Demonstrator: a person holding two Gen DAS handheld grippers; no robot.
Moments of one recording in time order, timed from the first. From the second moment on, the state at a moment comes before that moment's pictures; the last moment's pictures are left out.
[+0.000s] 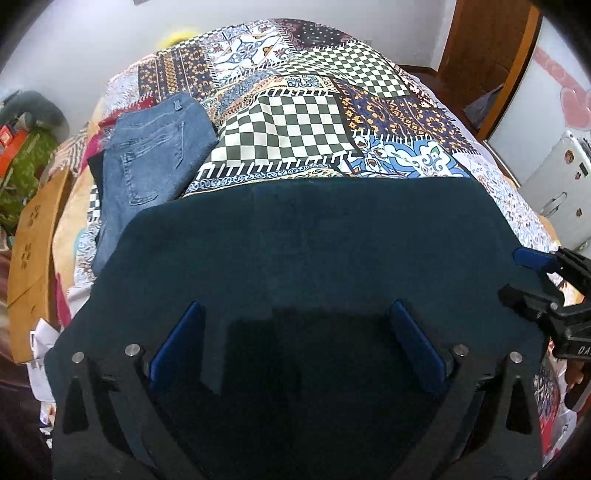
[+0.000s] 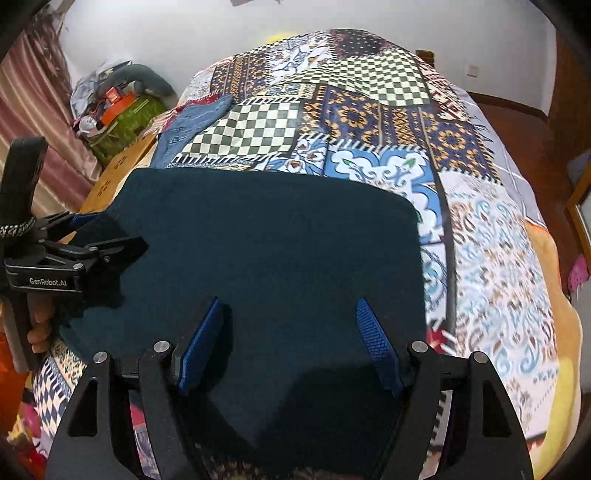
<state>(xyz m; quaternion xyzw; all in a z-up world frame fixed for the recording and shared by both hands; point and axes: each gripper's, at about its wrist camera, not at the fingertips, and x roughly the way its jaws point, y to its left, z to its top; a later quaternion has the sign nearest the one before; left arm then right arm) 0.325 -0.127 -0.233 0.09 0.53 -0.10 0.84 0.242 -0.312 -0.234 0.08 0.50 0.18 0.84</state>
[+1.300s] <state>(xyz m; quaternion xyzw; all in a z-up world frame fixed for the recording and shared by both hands) 0.185 0.146 -0.184 -0.14 0.48 0.10 0.86 0.253 -0.172 -0.177 0.03 0.46 0.25 0.85</state>
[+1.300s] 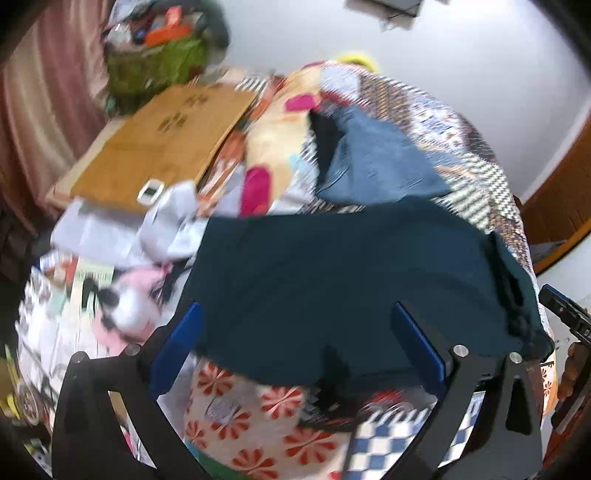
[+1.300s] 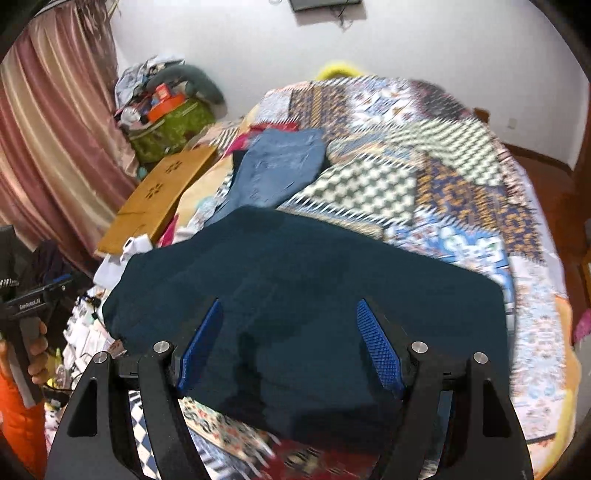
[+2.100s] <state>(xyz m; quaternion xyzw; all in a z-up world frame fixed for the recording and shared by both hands) 0.190 0.195 -0.310 -0.45 0.54 0.02 0.71 0.240 -0.131 -0.213 -0.06 0.48 0.25 0.84</state>
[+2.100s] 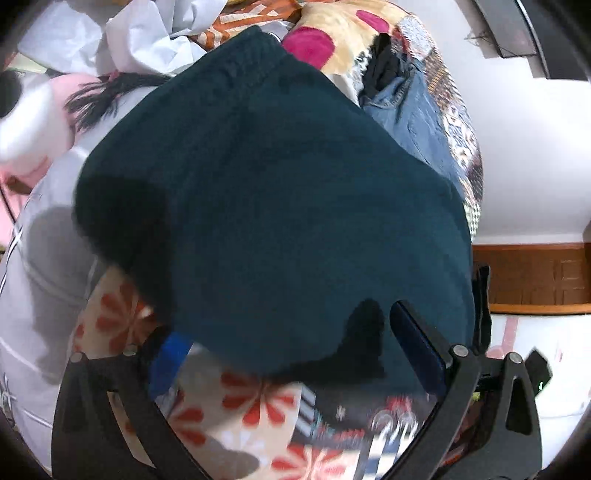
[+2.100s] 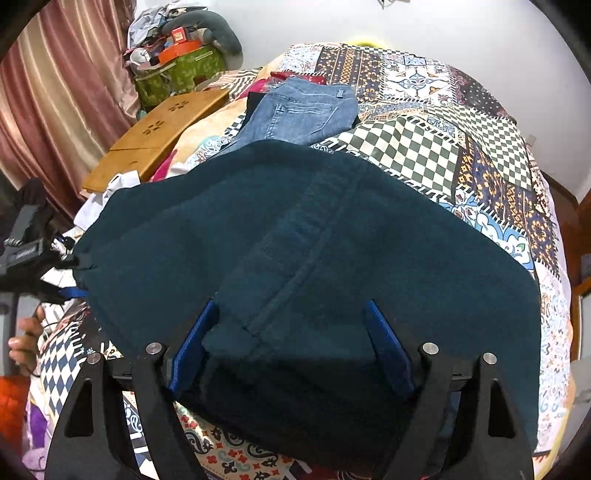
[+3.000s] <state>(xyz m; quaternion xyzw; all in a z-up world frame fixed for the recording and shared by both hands) 0.228 0.097 -0.066 -0.07 0.29 0.12 0.95 0.223 -0.227 -0.156 0.04 0.44 0.21 0.87</state>
